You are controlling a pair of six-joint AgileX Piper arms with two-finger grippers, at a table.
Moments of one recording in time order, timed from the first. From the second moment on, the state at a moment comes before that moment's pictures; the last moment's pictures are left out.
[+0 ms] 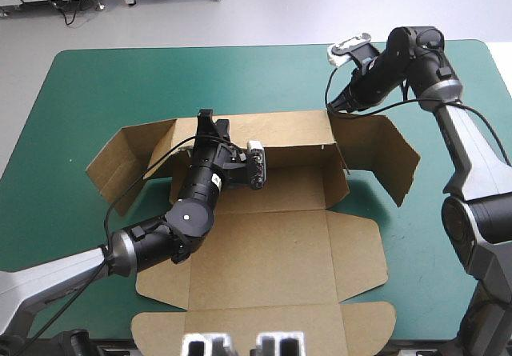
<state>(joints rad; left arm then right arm) -0.93 1.43 -0.89 1.69 0.73 -0.50 0.20 1.90 -1.94 0.19 1.24 -0.38</state>
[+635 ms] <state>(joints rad) -0.93 1.43 -0.89 1.69 0.72 -0.50 0.15 1.64 -1.58 0.33 1.24 -0.52</state>
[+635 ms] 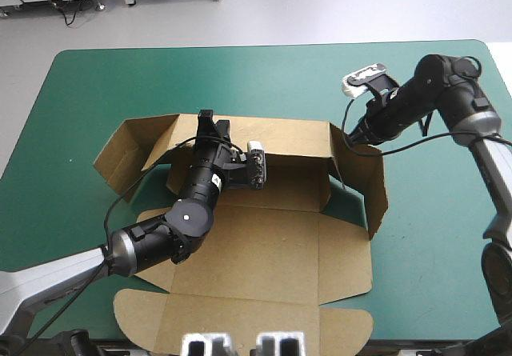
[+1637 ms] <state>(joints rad) -0.93 1.43 -0.94 1.58 0.66 -0.40 0.10 1.24 -0.71 1.19 0.62 -1.62</state>
